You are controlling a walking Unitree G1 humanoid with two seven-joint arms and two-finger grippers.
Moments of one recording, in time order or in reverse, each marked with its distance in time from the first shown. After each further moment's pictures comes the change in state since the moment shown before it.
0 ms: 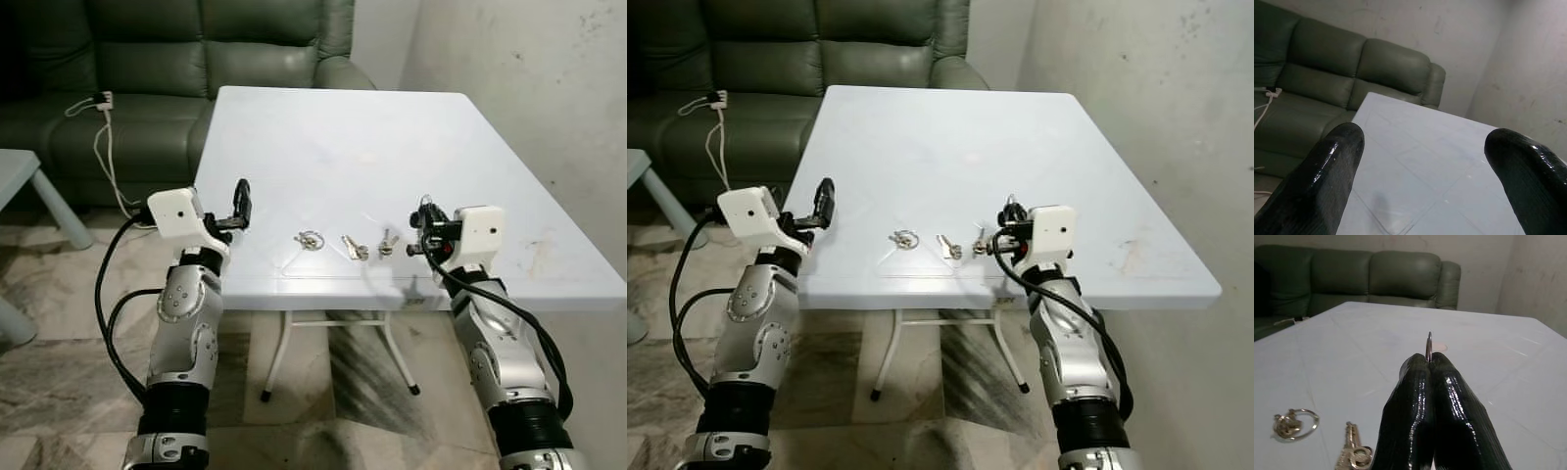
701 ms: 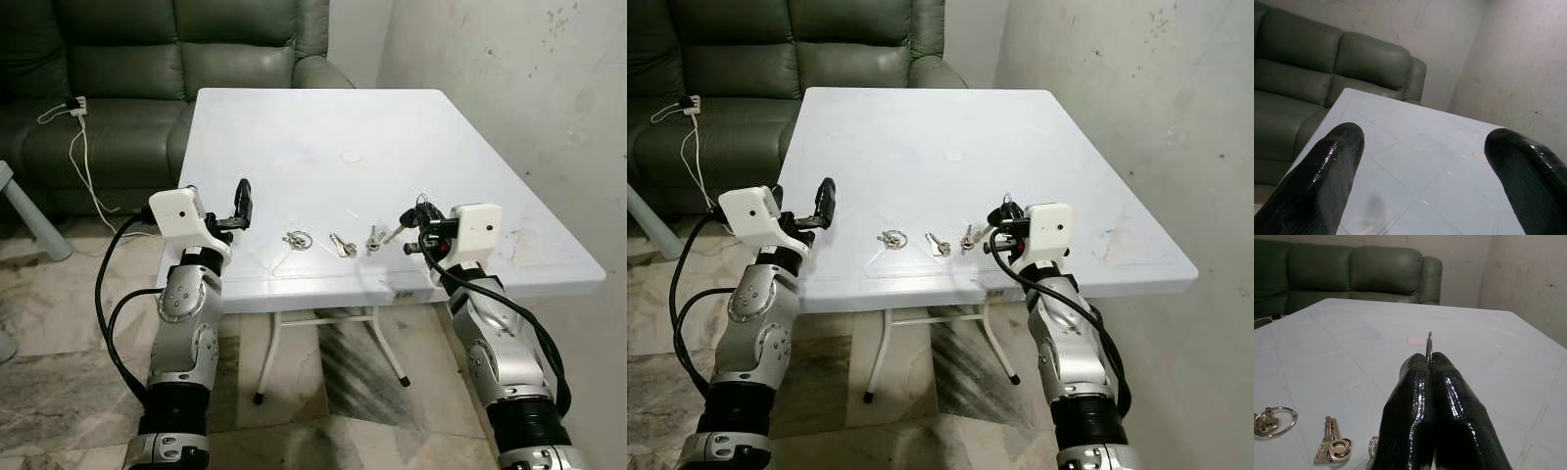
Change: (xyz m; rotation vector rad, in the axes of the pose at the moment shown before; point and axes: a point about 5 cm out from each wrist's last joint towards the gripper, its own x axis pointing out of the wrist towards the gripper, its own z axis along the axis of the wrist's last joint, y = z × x) left arm 0.000 -0.002 0.000 0.010 -0.007 -0.011; right arm 0.001 0.000 0.000 0.002 0.011 0.005
